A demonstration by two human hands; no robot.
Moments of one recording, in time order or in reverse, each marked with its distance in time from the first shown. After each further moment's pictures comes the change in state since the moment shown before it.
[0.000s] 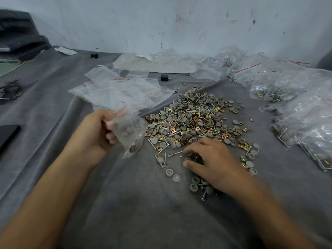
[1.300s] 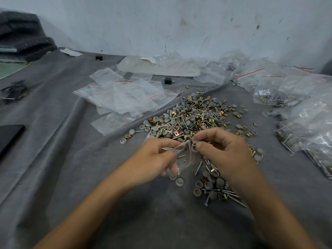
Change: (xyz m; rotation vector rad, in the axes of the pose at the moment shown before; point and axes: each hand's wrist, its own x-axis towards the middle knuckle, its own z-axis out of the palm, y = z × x) left_hand -0.035 -0.048 0.054 0.636 -0.476 0.101; right_hand -0.001 -0.017 -0.015 0.893 0.328 0.041
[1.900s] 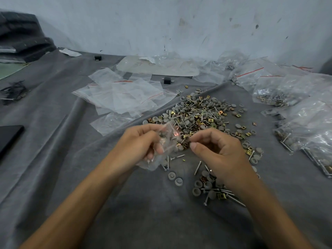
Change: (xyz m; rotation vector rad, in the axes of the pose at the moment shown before) left_hand 0.005 0.002 -0.024 -0.241 0.225 -0.008; right_hand -0.003 0.001 0.002 -0.089 -0.041 -0.104
